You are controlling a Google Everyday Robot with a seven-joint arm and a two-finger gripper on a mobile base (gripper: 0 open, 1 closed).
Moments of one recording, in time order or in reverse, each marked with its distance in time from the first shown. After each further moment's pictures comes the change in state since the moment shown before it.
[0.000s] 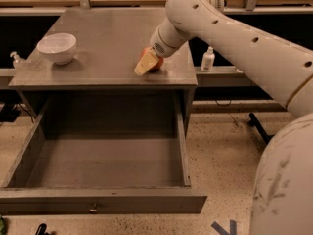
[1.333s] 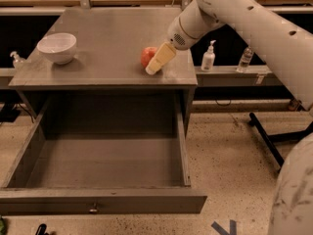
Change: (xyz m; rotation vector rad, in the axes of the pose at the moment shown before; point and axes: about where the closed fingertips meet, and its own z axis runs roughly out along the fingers) arm 0.017 -0.009 -0.049 -0.103 -0.040 -0.044
